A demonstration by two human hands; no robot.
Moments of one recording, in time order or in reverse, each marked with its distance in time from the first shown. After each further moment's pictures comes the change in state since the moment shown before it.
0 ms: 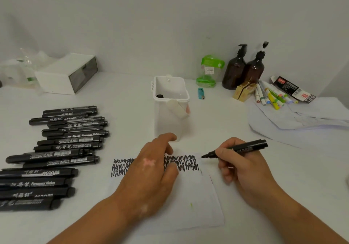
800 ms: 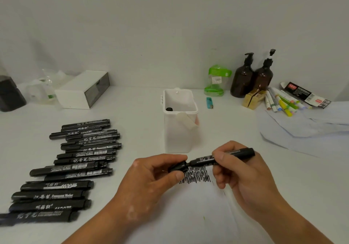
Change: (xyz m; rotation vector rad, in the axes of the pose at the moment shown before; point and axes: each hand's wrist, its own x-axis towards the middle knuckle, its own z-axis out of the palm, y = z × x) left_hand 0.002 -0.017 -0.019 -0.760 -0.043 -0.107; right_hand -0.008 -0.021 0.034 0.248 -0.132 -0.085
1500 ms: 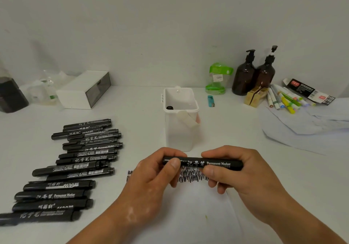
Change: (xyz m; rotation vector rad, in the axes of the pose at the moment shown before) left_hand 0.002 -0.016 0.001 0.019 -0.024 0.109; right_hand -0.009 -0.014 0.004 -0.276 -0.105 0.044
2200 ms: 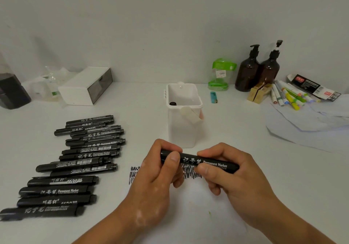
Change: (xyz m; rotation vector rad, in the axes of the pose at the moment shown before) left_hand -0.005 0.011 0.013 -0.181 0.111 0.066; right_hand -0.003 0.013 0.020 0.062 -0.017 -0.078
